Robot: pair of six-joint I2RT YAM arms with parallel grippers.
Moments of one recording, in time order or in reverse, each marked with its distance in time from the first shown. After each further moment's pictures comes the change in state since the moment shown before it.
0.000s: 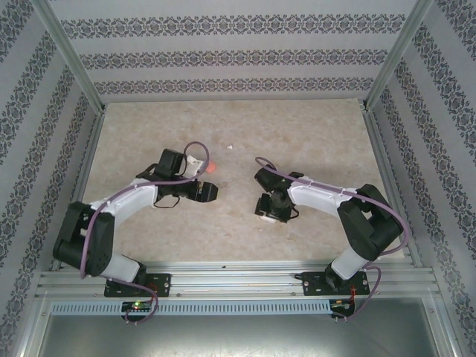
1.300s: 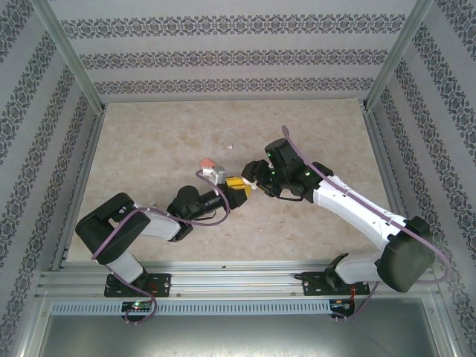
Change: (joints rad) left arm -0.393 0.202 -0.327 1.511 -0.315 -0.378; right arm 0.000 -0.274 0.159 0.118 -0.108 0.205
